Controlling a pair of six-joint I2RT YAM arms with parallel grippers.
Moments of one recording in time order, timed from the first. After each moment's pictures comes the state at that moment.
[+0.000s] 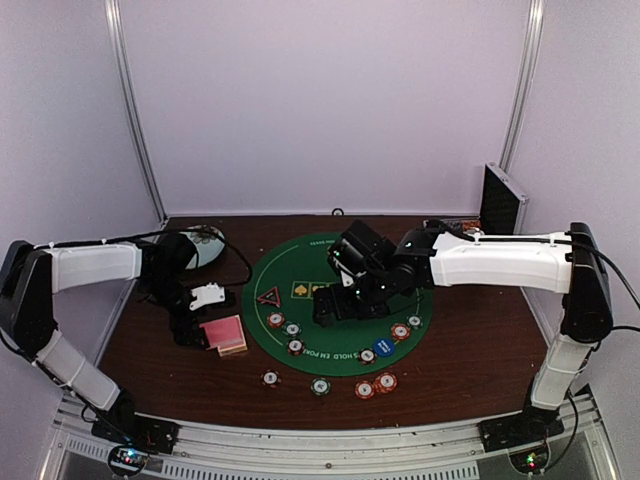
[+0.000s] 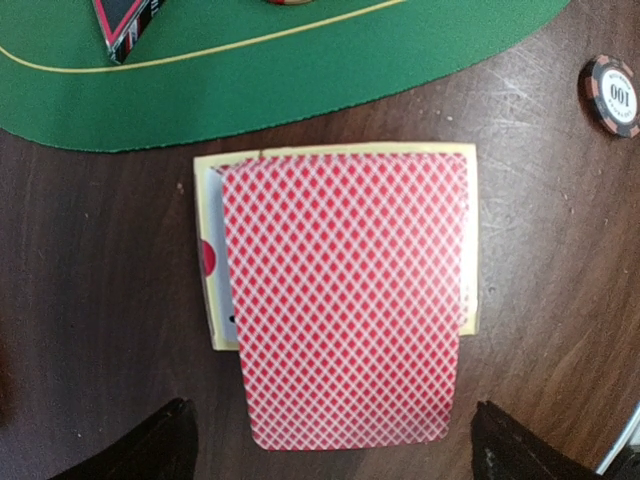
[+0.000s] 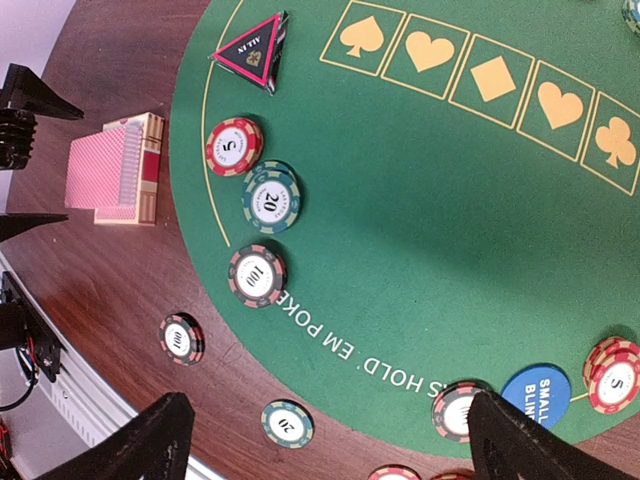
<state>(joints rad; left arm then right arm) -0.34 1.50 0.90 -0.78 0.22 0.91 1.00 1.78 1.42 -0.66 0.02 0.69</state>
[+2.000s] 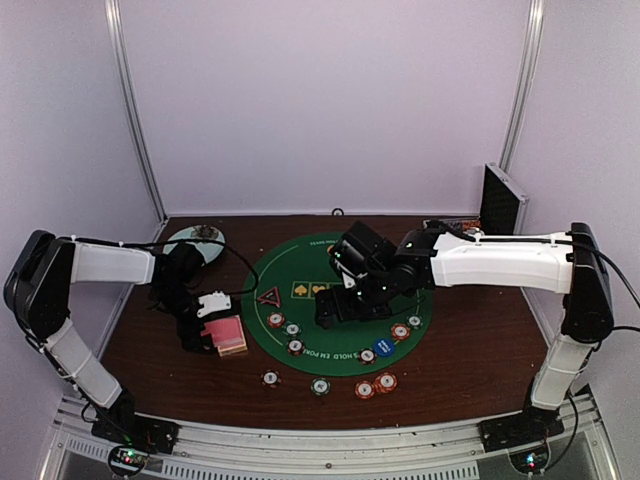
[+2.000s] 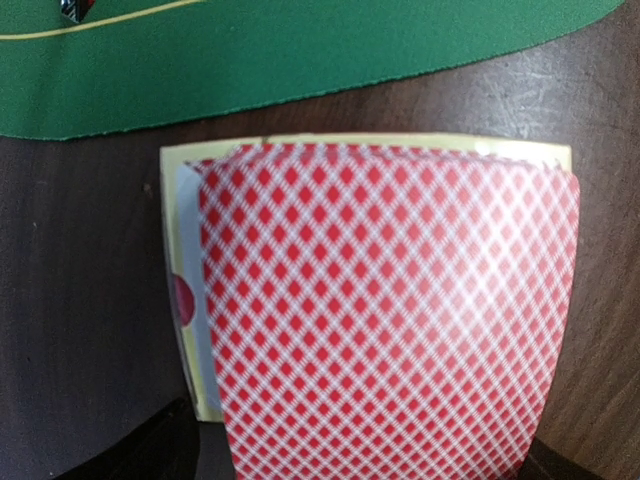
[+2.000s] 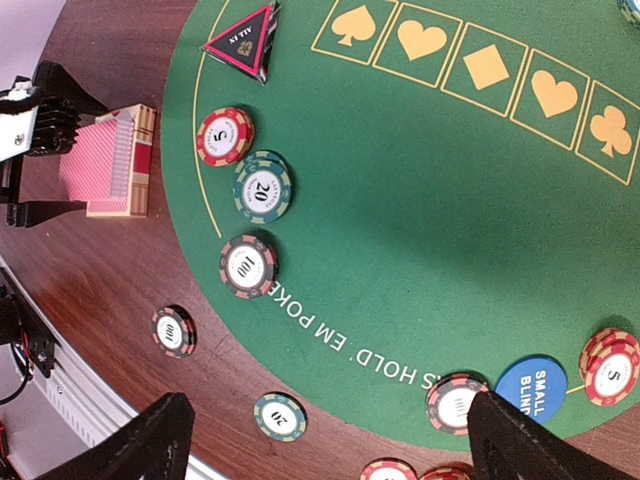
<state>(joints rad) -0.35 1.62 0.86 -0.65 0.21 0.88 1.00 1.77 1.41 -0.68 0.02 0.69</state>
